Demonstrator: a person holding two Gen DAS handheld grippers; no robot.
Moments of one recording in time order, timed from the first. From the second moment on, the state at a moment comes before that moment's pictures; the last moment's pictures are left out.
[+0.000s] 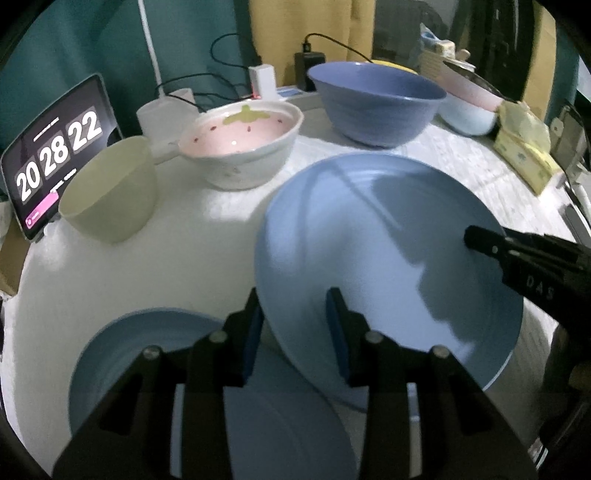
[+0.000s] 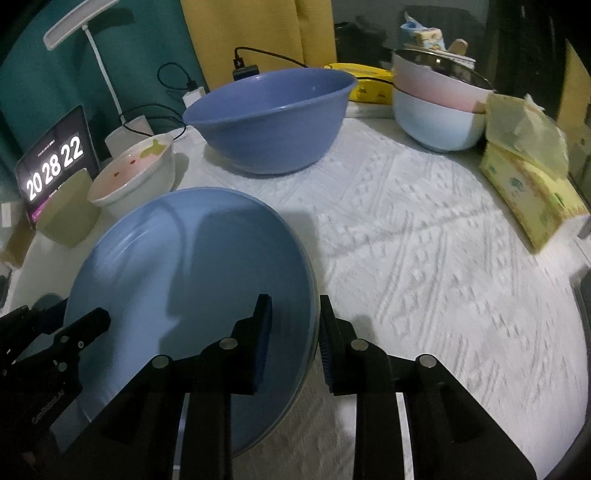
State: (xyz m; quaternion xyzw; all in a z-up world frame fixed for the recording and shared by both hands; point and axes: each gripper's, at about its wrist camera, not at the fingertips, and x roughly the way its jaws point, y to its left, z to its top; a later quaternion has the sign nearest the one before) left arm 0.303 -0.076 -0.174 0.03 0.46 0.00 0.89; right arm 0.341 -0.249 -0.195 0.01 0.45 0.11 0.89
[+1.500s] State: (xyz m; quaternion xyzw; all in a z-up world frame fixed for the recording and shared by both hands) left arm 0.208 -0.014 -0.133 -0.06 0.40 0.01 0.92; right arm 0.248 -0.199 -0.133 -0.04 0.39 0.12 0.91
